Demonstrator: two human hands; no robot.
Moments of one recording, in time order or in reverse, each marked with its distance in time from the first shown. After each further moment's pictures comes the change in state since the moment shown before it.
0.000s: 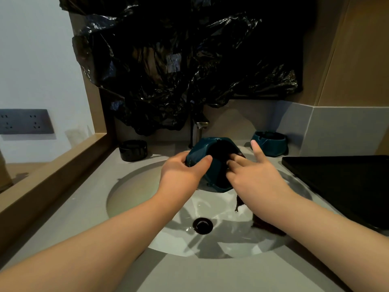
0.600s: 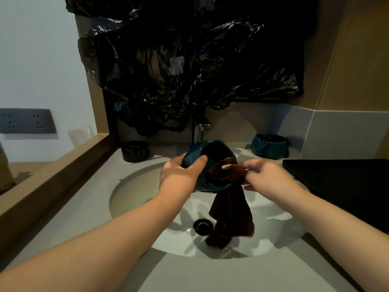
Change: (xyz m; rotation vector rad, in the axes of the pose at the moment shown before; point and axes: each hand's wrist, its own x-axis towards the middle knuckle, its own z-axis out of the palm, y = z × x) left_hand 0.005 -0.003 -0.003 -0.054 0.069 -0.137; right_hand 0.012 0.019 0.010 1.416 -0.115 0.682
